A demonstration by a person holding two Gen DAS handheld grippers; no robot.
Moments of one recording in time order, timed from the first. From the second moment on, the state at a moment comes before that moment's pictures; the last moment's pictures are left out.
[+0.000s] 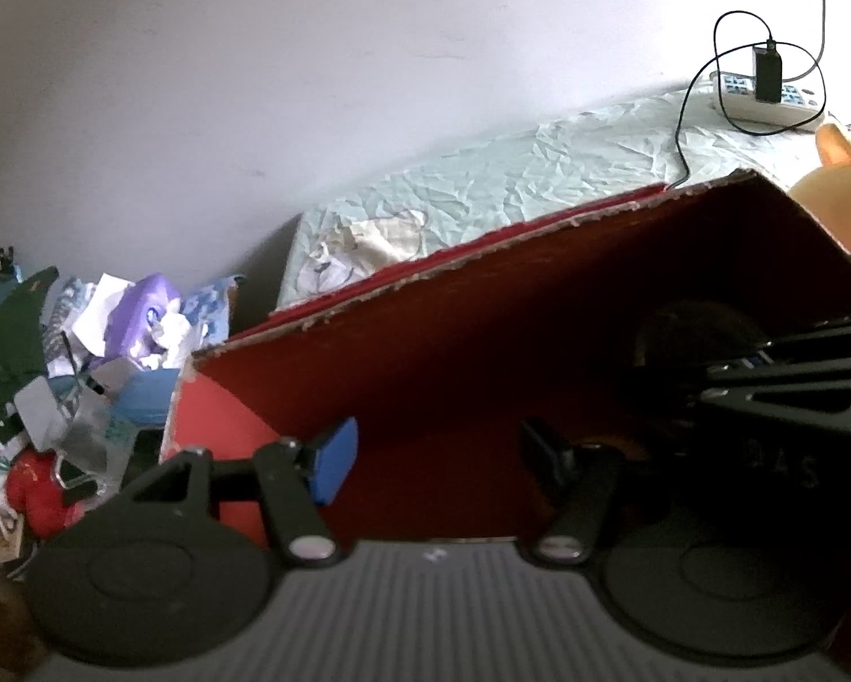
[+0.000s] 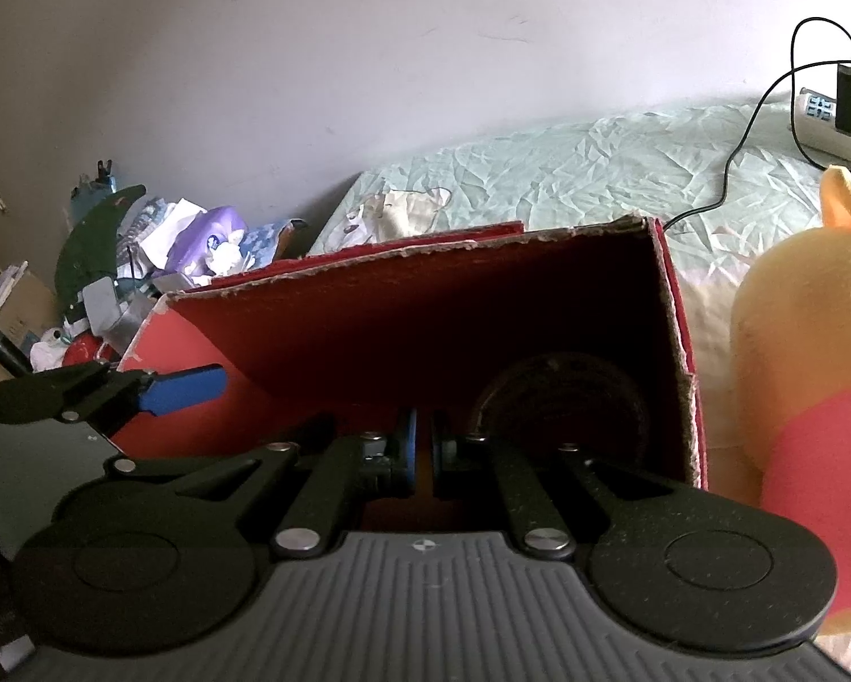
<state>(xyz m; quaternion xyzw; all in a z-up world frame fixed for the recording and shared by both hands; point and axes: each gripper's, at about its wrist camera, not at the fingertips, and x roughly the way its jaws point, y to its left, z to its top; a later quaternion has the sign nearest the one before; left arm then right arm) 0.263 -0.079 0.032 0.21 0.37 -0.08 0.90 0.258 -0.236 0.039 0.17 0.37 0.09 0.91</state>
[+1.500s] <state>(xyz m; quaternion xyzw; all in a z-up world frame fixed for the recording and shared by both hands) 0.253 -0.073 0.045 0.19 0.34 -0.07 0.92 0.244 -0.231 0.047 0.16 0.33 0.04 0.93</state>
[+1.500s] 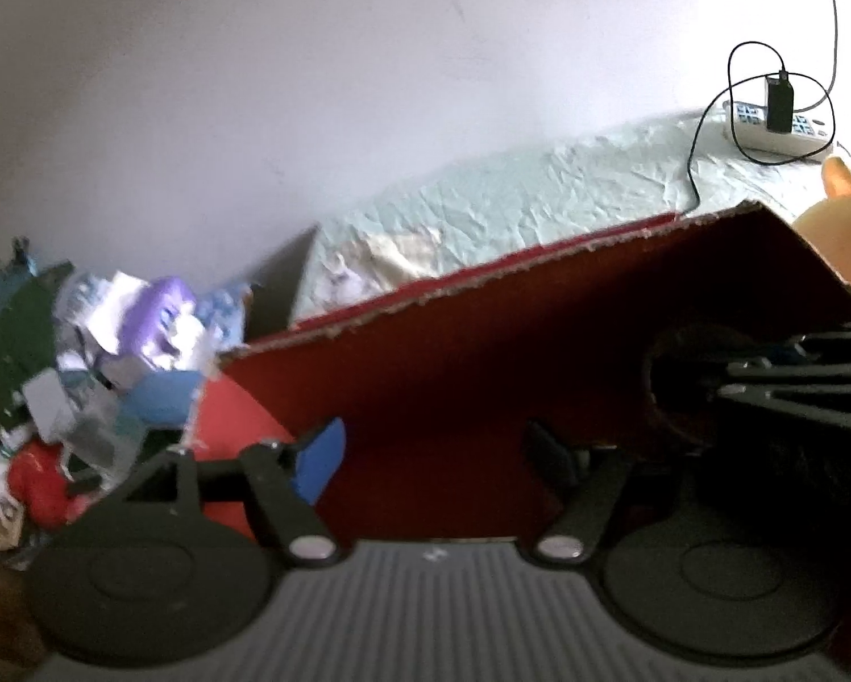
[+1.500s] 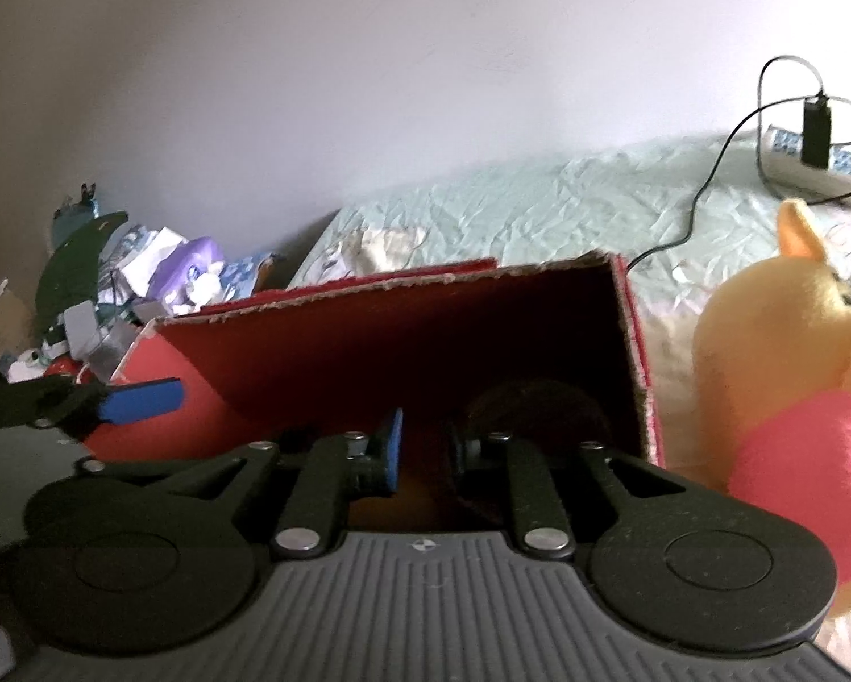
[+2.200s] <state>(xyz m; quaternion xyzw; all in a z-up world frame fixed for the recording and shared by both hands) 0.142 -0.045 0.070 0.18 0.27 -0.06 0.94 0.136 -0.208 0.067 0.18 0.22 0.05 0.96</state>
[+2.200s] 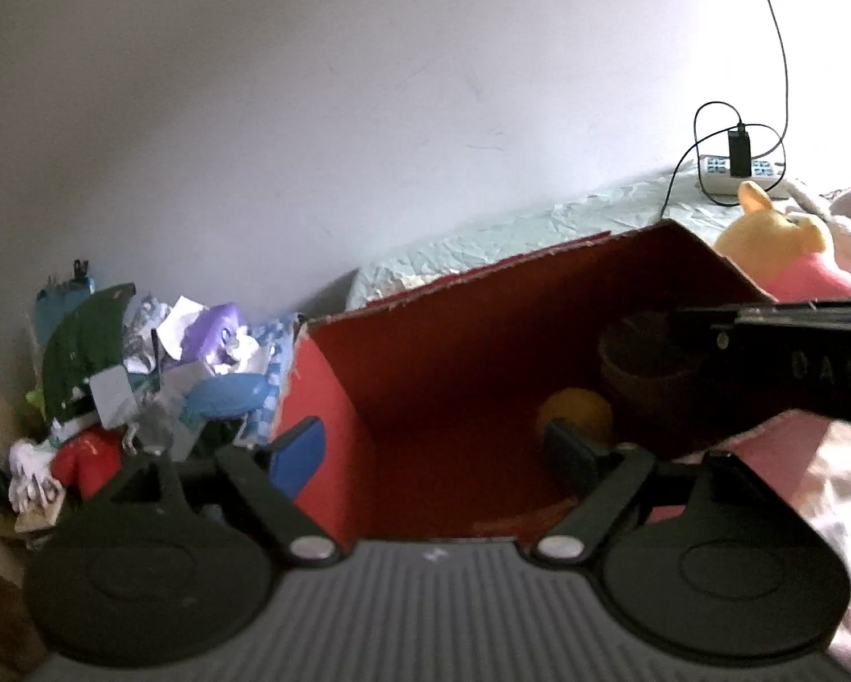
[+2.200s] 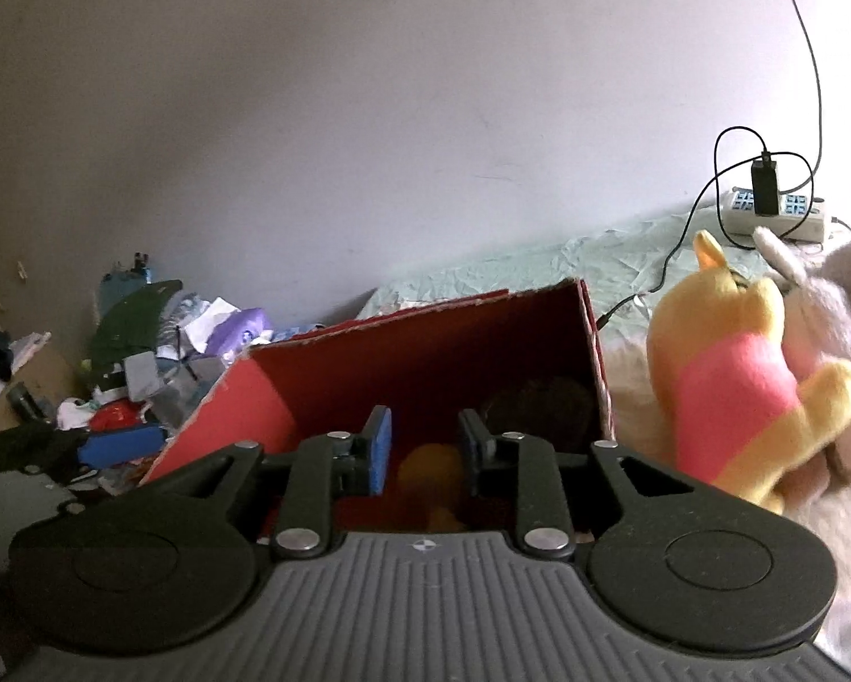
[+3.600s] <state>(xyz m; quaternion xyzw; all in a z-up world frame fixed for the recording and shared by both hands) 0.026 0.014 0.001 0.07 0.33 -0.09 0.94 0.052 -0.189 -0.044 0.29 0.27 0.13 0.91</state>
